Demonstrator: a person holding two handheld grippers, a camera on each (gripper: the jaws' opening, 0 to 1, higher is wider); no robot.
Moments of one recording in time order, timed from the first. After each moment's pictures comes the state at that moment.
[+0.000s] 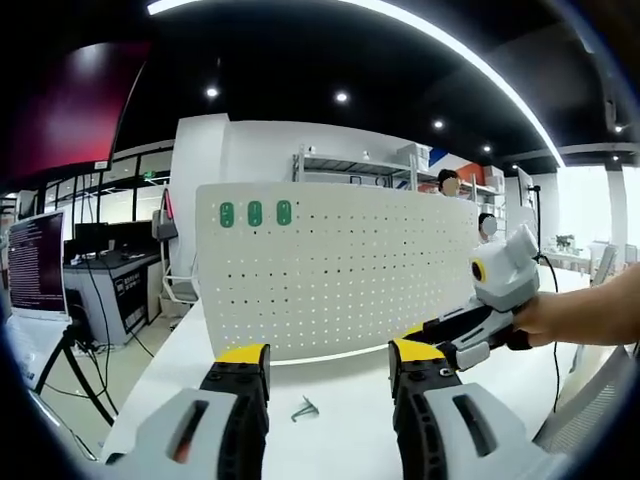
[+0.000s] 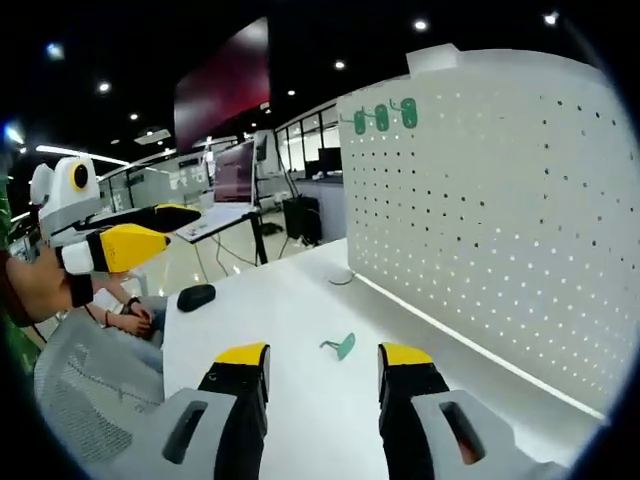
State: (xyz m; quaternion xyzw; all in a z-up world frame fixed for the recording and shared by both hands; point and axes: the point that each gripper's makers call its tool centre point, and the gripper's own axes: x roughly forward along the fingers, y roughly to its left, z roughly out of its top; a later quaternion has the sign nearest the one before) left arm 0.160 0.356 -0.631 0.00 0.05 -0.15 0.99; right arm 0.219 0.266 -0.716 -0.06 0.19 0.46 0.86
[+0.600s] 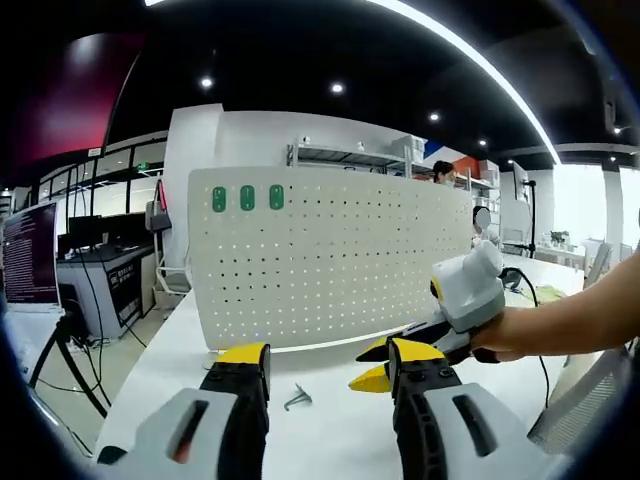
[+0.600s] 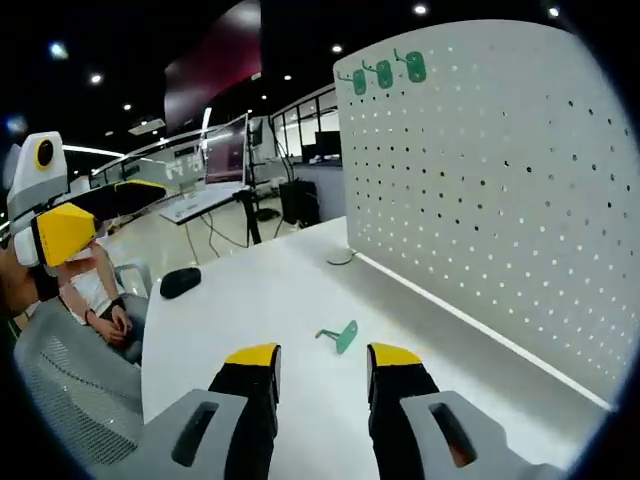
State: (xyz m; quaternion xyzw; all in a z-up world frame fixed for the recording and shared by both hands) left arm 0.158 0.349 -0.649 0.00 0.07 -0.16 0.98; right arm 0.238 0.291 -0.760 -0.07 0.22 0.46 0.86
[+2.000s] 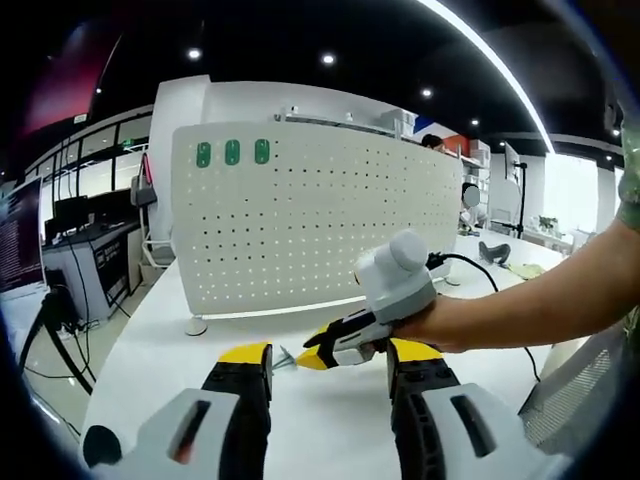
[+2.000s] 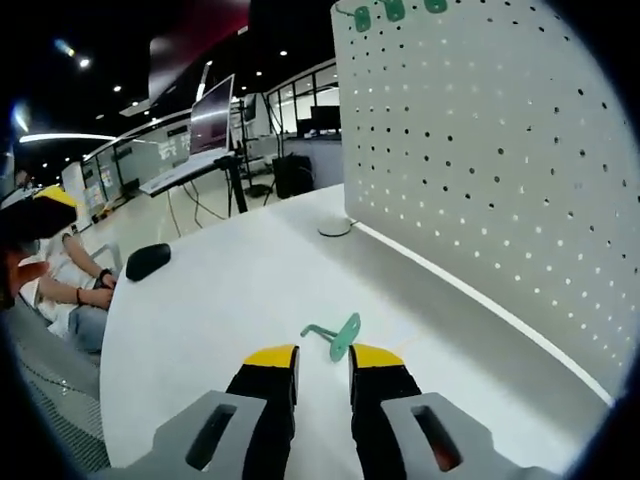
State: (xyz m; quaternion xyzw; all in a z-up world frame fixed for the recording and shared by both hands) left arm 0.150 0.342 -0.694 0.00 0.13 -0.19 0.97; right arm 0.270 0.331 -0.817 -0.10 0.26 0.45 0.85
